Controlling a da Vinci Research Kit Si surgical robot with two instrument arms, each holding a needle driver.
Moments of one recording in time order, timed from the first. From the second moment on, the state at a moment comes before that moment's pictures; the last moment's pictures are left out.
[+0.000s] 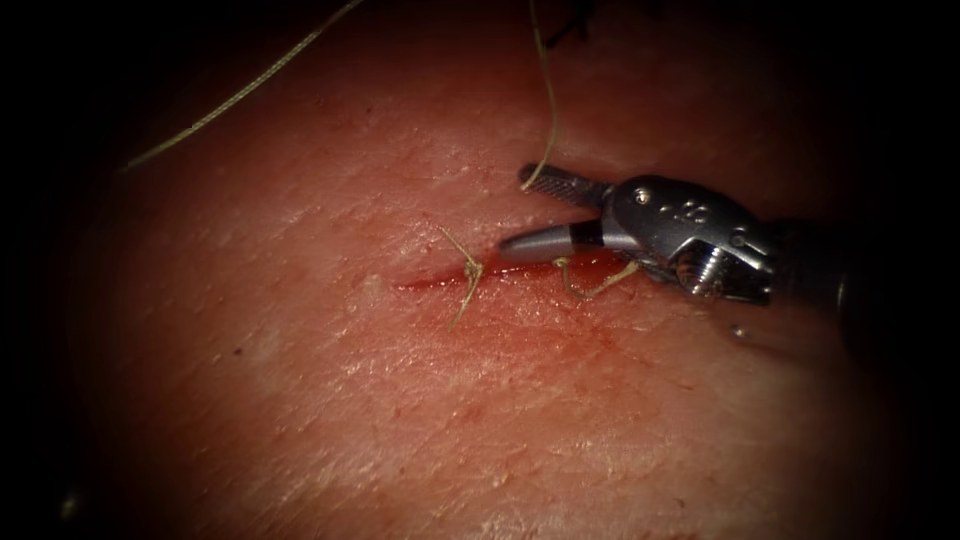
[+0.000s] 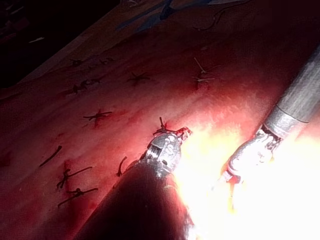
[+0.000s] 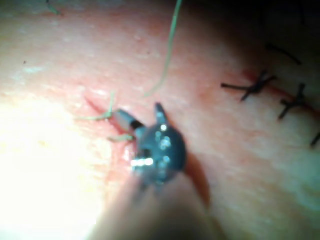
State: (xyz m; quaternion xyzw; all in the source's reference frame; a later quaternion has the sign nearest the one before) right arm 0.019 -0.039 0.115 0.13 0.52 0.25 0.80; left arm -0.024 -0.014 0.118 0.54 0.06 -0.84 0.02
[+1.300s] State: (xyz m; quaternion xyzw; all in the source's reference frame) right arm 0.004 -0.039 0.109 0.09 0.50 0.29 0.81; left arm -0.017 -0.020 0.137 0.51 0.09 -0.85 -0.09
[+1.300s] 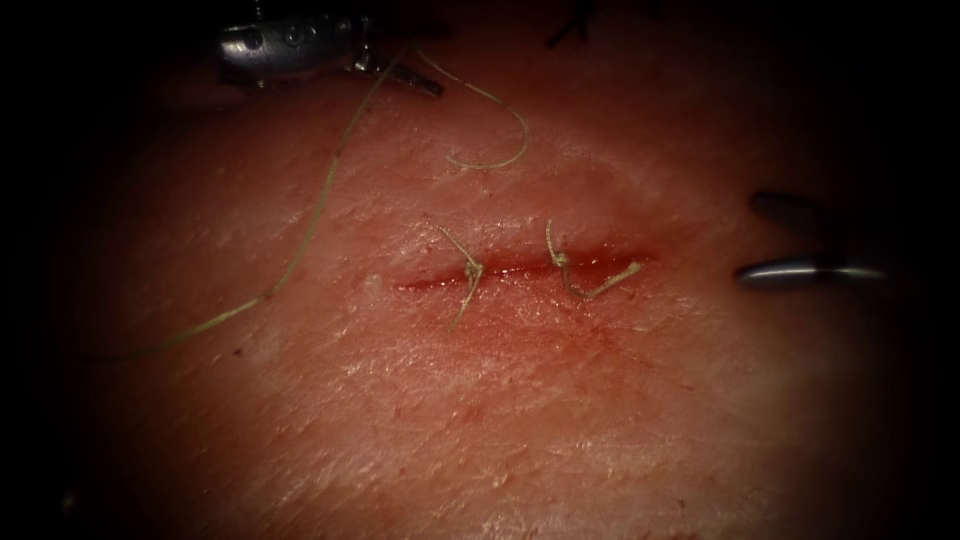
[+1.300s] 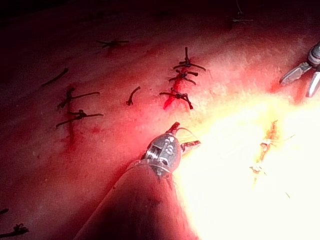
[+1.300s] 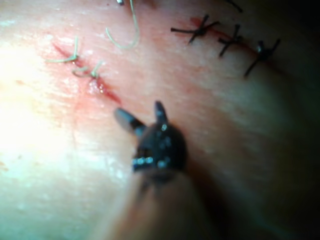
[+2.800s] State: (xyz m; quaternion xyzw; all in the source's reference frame) right arm 0.004 -0.043 0.110 0.09 0.52 0.27 0.81; left arm -0.003 -0.021 0.121 0.55 0.07 -0.80 -0.24
